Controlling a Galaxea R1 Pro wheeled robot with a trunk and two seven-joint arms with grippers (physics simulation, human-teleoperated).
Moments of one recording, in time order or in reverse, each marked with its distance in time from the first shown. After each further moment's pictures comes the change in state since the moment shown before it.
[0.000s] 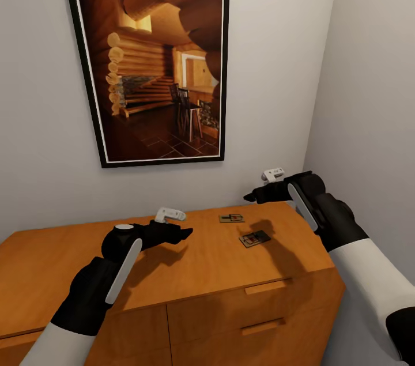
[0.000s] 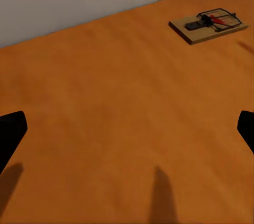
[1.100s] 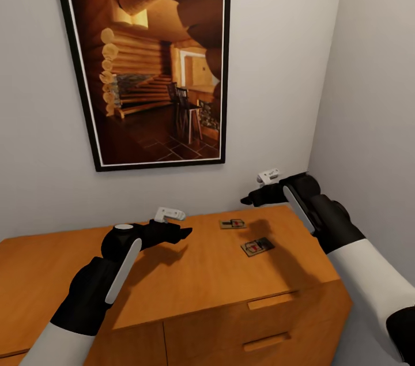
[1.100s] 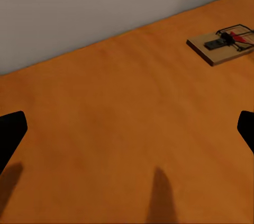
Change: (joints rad) left arm 0.000 0.001 0.003 0.000 -0.006 -0.010 -0.002; right arm 0.000 -0.002 0.058 -0.008 0.000 0.000 0.002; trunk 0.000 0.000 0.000
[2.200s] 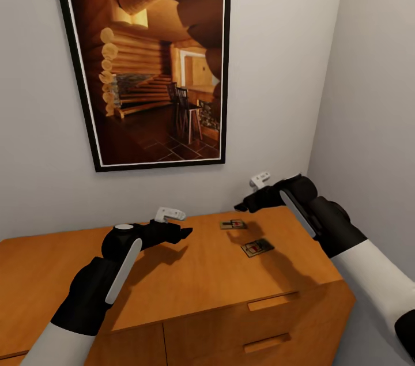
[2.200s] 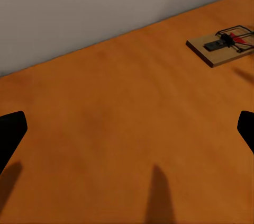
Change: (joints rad) left arm 0.000 -0.002 0.000 0.001 0.004 0.000 0.000; right arm 0.000 -0.039 0.113 -0.061 -0.020 0.000 0.092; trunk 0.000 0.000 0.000
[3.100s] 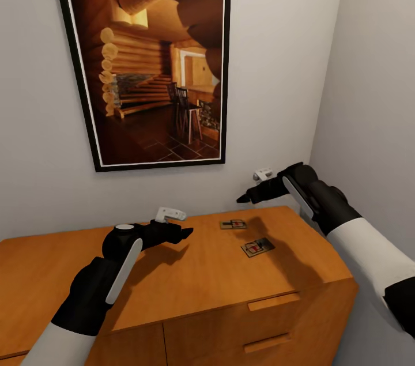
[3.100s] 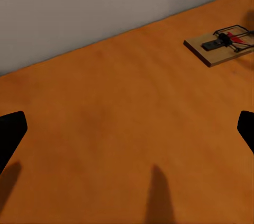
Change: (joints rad) left arm 0.000 -0.002 -0.003 0.000 0.001 0.001 0.000; right arm -0.132 0.013 -0.004 0.239 -0.043 0.001 0.098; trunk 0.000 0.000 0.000
